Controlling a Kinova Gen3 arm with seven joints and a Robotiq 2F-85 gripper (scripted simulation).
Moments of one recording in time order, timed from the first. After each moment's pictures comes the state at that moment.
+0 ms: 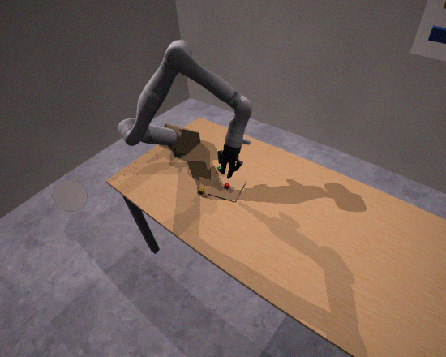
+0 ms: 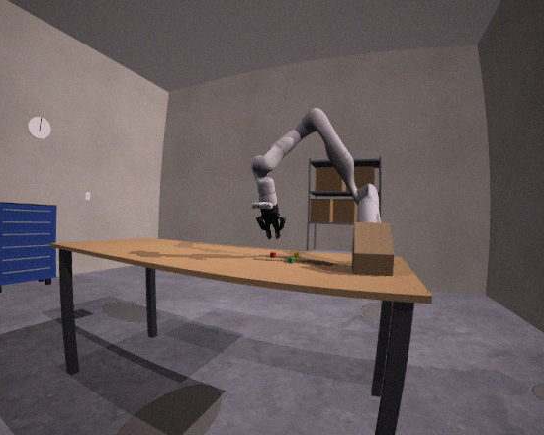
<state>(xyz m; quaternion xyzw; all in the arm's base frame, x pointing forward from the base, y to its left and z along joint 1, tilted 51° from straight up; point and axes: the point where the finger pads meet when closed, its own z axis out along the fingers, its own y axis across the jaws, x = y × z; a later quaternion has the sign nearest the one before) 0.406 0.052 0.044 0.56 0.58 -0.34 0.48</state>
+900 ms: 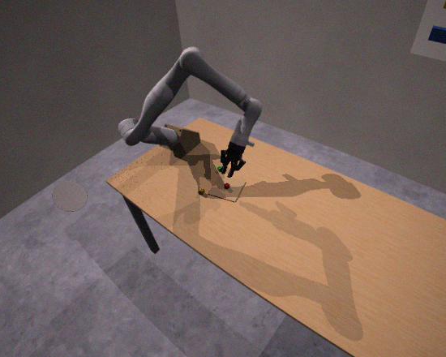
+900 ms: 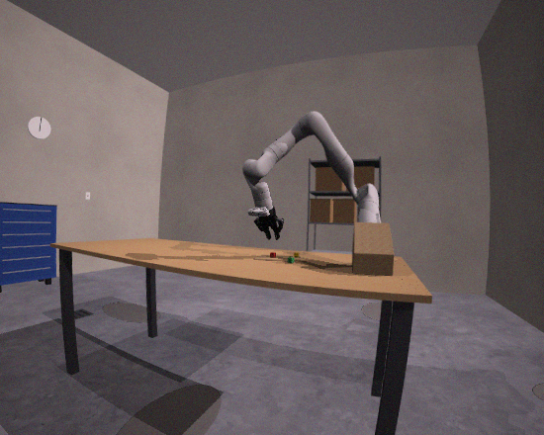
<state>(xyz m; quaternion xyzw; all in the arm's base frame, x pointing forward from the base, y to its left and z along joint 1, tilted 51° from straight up) 0.406 0.054 0.040 0.52 0.53 -0.40 0.54</state>
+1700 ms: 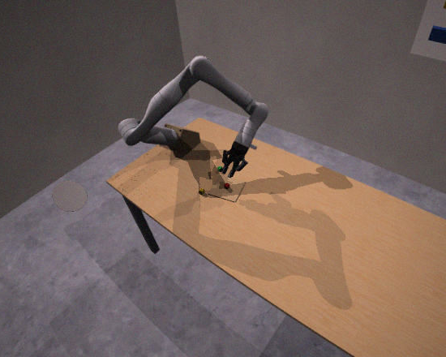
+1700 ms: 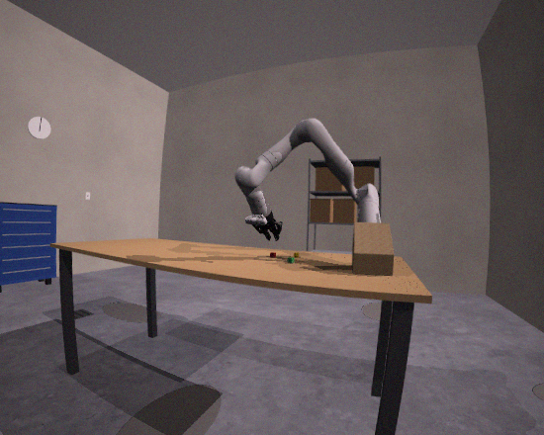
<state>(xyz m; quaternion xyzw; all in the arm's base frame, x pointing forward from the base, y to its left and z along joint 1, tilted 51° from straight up) 0.407 0.054 0.033 0.48 0.47 -0.44 0.59</state>
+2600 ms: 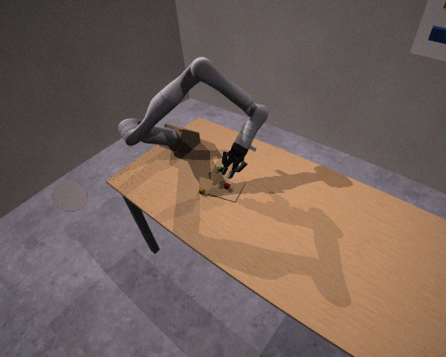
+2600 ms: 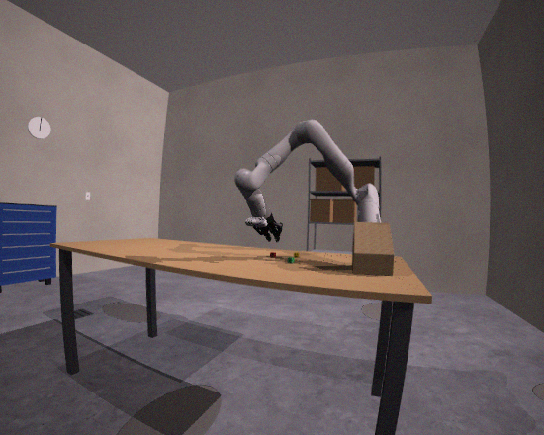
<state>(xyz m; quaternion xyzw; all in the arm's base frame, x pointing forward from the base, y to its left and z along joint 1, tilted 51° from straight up) 0.406 0.048 0.031 0.48 0.47 -0.45 0.59</state>
